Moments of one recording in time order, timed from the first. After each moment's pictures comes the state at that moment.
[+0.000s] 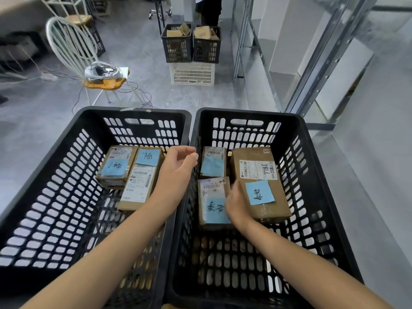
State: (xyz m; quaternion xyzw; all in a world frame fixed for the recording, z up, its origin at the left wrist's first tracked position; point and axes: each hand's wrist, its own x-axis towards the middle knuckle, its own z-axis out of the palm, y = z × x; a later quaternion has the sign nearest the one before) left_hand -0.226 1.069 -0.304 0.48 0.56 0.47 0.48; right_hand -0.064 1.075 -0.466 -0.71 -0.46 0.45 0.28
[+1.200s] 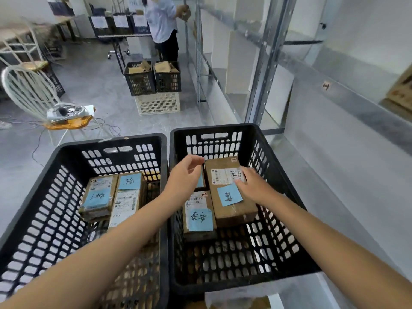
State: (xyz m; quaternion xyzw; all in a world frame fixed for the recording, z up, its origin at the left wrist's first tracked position) left_hand -0.199 1.069 -0.291 0.68 0.50 0.32 0.42; right_hand 0.025 1.052 -0.358 -0.74 -0.60 0.26 0.16
